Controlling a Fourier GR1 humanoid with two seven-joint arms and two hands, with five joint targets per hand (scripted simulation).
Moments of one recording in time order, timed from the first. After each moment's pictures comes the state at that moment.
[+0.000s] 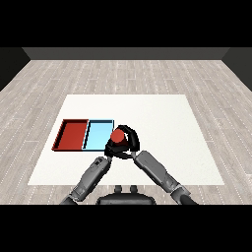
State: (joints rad) left arm -0.32 0.00 -0.48 -1.21 0.30 0.26 -0.38; right arm -0.51 0.00 0.60 -1.29 -0.33 -0.59 -0.32
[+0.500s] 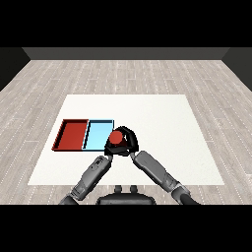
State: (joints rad) left arm -0.34 0.01 -0.49 -1.19 0.30 0.47 -0.30; right arm -0.52 -0.01 0.64 -1.27 -0.36 -0.61 -0.34
